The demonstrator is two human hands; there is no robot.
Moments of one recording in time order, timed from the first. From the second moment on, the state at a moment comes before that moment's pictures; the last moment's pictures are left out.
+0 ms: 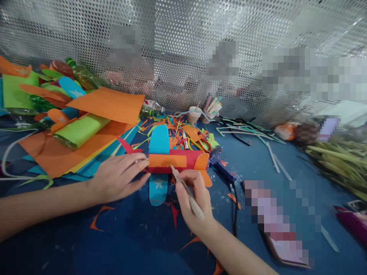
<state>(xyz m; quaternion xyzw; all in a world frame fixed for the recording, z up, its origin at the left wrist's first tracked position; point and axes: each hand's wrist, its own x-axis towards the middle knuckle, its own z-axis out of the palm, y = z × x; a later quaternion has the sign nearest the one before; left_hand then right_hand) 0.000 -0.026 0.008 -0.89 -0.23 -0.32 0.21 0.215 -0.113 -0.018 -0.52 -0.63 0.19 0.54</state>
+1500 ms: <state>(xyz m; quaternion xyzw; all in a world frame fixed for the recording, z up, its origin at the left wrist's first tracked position) 0.002 -0.002 -0.021 -0.89 -0.21 -0.34 0.23 0.194 -0.061 0.013 -0.58 -0.60 0.19 0.51</state>
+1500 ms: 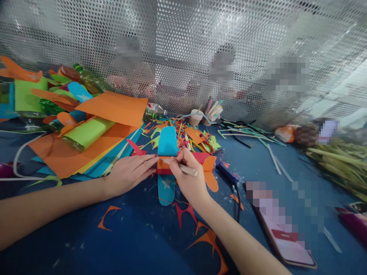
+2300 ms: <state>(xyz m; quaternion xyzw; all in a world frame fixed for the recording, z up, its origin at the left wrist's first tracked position) 0.002 -0.003 -0.019 -0.89 -0.21 -0.34 0.23 0.201 -0.065 0.014 -0.59 -0.60 0.21 0.49</state>
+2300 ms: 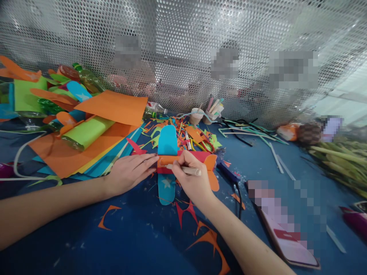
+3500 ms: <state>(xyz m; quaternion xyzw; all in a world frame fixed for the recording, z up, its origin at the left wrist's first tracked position) 0.001 -0.003 -0.019 -0.89 -0.21 -0.33 0.23 0.217 -0.071 0.032 -0.57 -0.58 0.12 0.57</state>
